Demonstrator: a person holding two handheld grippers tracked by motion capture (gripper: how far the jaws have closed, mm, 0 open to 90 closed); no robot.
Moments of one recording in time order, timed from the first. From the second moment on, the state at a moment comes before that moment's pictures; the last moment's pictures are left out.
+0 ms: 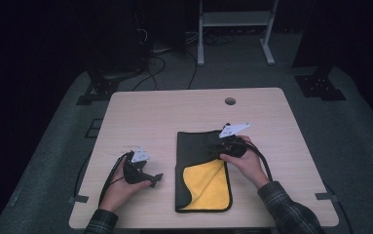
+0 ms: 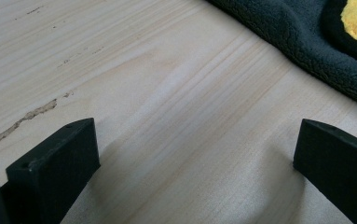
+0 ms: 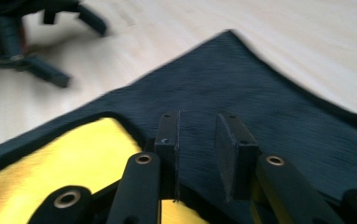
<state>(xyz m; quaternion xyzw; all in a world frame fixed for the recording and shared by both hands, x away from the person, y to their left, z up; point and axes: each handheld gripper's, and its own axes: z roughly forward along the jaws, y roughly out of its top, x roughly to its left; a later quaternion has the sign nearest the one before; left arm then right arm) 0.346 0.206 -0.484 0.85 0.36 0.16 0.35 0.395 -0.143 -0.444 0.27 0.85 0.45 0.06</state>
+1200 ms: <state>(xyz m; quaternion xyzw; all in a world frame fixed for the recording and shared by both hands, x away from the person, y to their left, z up) 0.346 0.206 -0.484 0.85 0.36 0.16 0.35 0.377 -0.081 -0.461 0.19 0.89 0.42 -0.01</state>
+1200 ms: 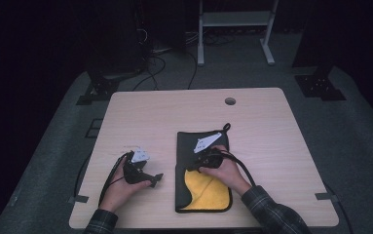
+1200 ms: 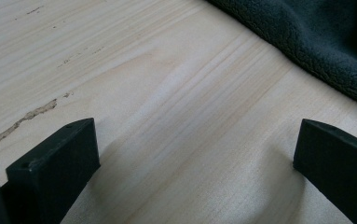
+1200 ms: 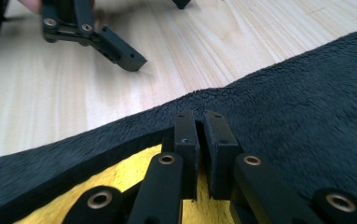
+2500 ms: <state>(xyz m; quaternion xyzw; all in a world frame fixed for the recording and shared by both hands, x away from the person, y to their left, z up) 0.346 0.206 -0.484 0.85 0.36 0.16 0.35 0.293 -0.203 -0.465 0.20 0.89 0.41 -0.05</state>
